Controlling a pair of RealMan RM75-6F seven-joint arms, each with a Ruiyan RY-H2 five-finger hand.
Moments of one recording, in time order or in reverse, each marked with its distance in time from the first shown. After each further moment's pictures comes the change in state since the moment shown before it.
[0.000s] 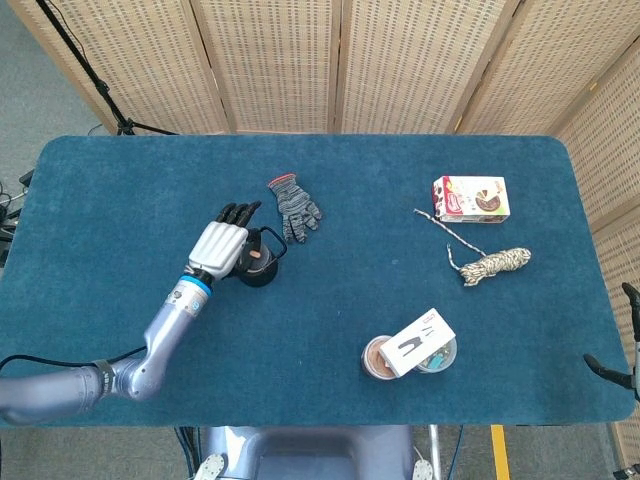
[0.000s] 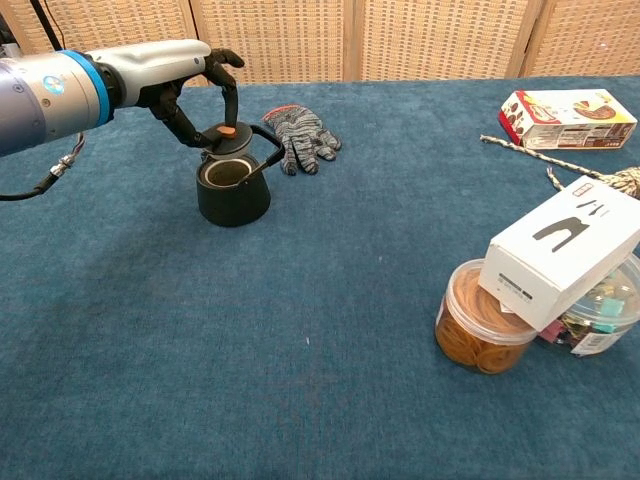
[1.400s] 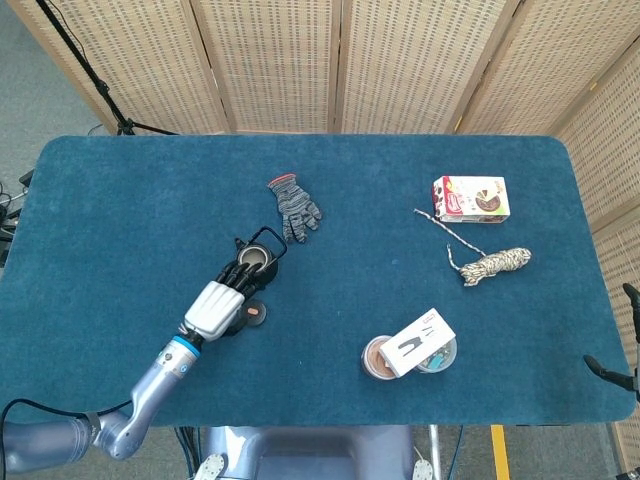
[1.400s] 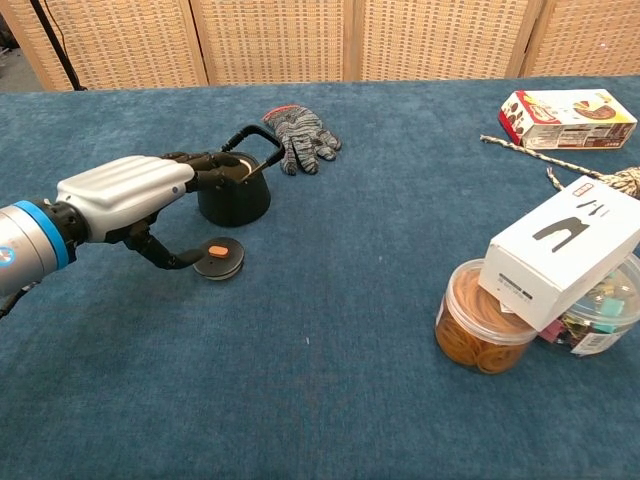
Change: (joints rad) left arm 0.232 -0.140 0.206 0.110 0.426 0.138 -0.115; right arm -0.008 0.014 -0.005 -0.009 -0.016 0.009 0.029
